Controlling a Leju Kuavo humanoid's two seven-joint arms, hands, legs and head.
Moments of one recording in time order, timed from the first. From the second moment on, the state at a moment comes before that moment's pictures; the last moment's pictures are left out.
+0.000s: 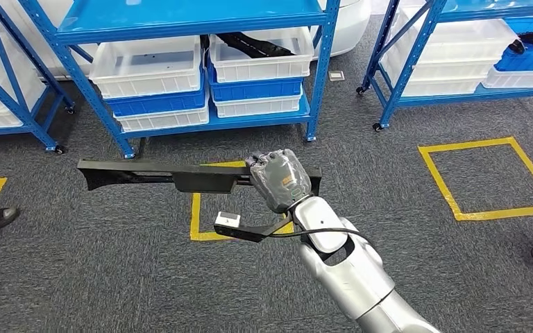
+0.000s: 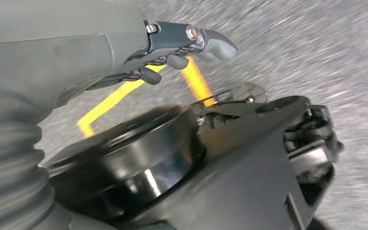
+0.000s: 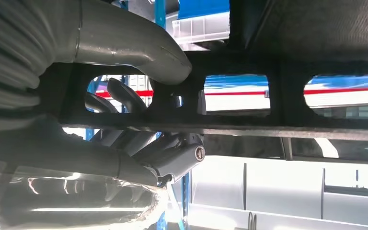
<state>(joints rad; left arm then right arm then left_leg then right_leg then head) -0.10 -0.07 -0.39 -0.18 0.23 0.21 -0.15 -0.56 0.08 0.80 -1.26 1.31 -0.28 -0.12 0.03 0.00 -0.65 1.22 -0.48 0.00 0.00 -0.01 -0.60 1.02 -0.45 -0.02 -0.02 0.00</state>
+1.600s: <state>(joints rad) -0.10 -0.08 -0.40 -0.18 0.21 0.19 -0.15 -0.53 0.07 0.77 -1.33 1.31 -0.23 -0.14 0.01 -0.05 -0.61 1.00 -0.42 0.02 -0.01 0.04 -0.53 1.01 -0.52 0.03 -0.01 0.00</state>
